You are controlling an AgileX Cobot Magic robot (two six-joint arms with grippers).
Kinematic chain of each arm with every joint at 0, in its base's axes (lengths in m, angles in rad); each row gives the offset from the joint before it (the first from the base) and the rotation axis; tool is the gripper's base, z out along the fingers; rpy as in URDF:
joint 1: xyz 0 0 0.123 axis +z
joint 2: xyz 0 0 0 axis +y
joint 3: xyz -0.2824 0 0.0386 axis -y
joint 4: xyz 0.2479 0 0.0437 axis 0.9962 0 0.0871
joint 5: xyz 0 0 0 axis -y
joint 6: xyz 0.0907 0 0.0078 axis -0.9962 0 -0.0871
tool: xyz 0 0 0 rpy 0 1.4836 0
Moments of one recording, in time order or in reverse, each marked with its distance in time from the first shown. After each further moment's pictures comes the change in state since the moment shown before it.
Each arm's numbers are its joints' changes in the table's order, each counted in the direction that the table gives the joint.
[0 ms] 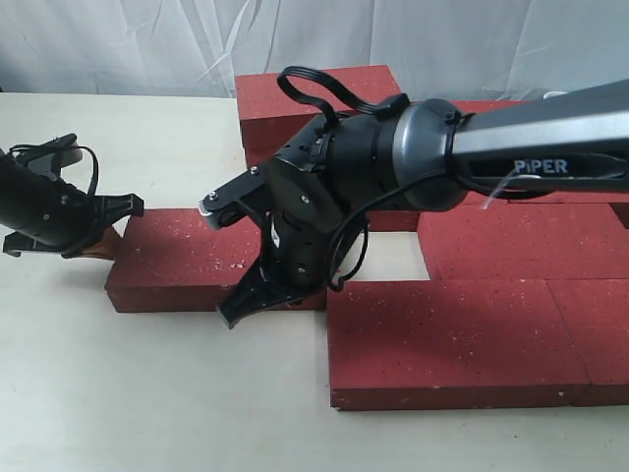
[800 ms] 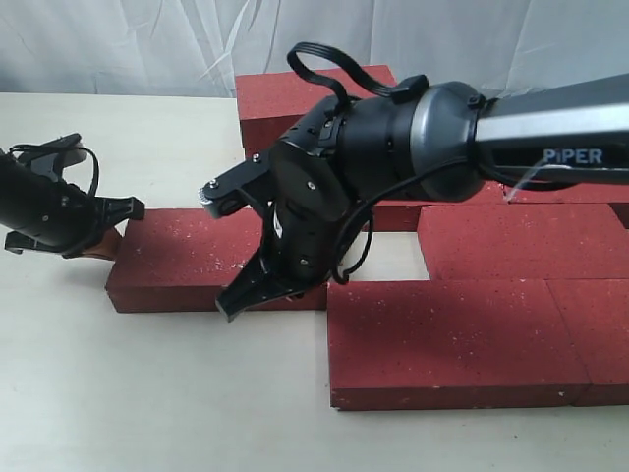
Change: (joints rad) left arm 0.000 0.000 0.000 -0.004 -0.017 -0.067; right arm 0.000 -0.034 0.000 0.013 -0.025 -0.001
